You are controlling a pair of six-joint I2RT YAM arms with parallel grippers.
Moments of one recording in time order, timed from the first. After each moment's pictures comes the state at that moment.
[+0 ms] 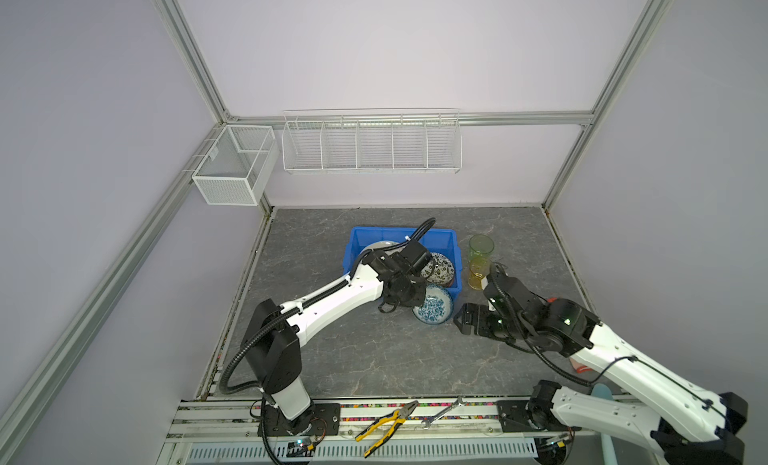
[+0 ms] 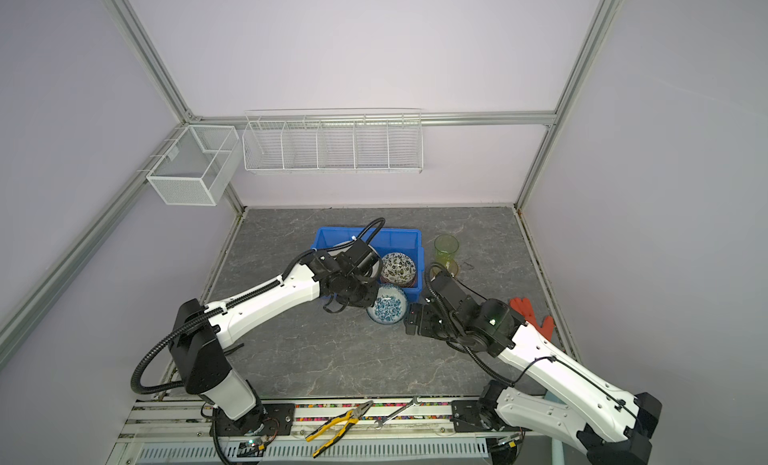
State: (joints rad) left arm -0.89 1.70 1.49 -0.96 0.05 -0.59; right arm 0.88 0.93 1.00 -1.06 0.07 0.95
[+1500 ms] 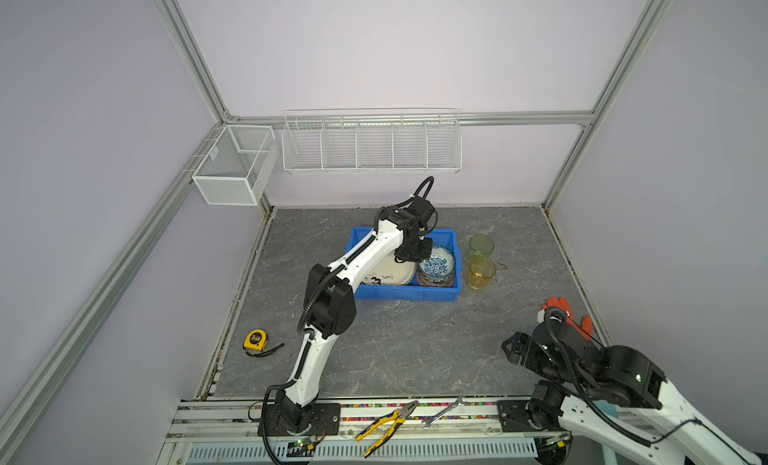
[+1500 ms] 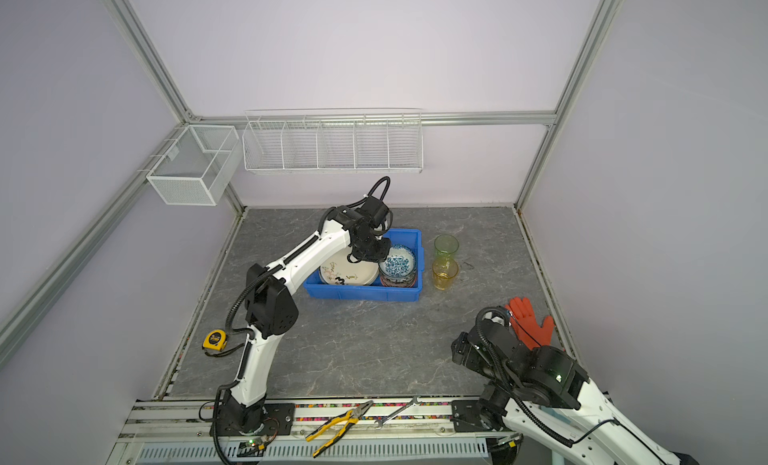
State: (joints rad) left arm -0.73 2.23 2.20 -1.15 0.11 -0.41; right arm 0.89 0.51 0.84 -1.37 0.22 1.19
